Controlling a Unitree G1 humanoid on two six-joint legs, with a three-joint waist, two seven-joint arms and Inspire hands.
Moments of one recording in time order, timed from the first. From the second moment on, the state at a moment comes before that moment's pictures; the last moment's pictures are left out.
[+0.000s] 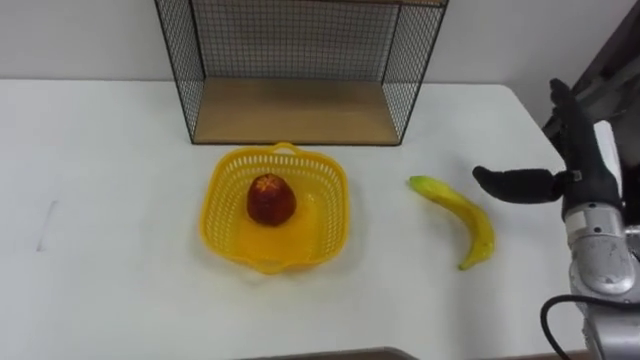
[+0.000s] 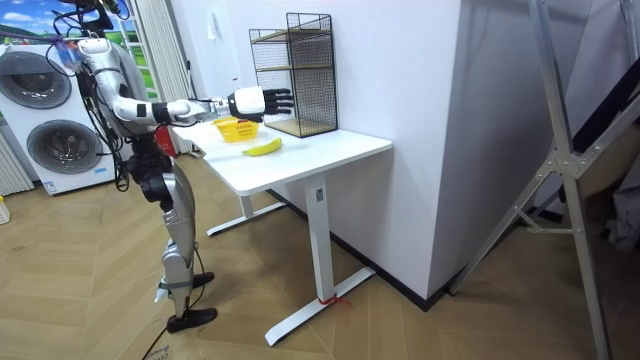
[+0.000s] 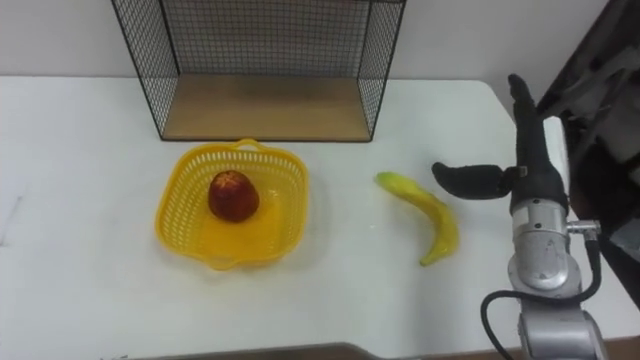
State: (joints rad) left arm 0.26 0.23 0.06 1.05 0.35 0.08 0.05; right arm -0.06 -0.41 -0.14 0.24 -0.12 -0.01 -0.09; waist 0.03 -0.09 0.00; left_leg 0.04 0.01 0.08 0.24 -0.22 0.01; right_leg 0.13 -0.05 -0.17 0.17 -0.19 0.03
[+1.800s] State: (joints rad) left arm 0.22 0.27 0.05 1.04 0.34 0.14 0.06; right arm -0.17 -0.46 -0.04 0.67 -0.33 0.05 0.15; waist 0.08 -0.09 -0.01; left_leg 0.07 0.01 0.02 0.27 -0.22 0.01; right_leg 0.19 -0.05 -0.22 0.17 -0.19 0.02
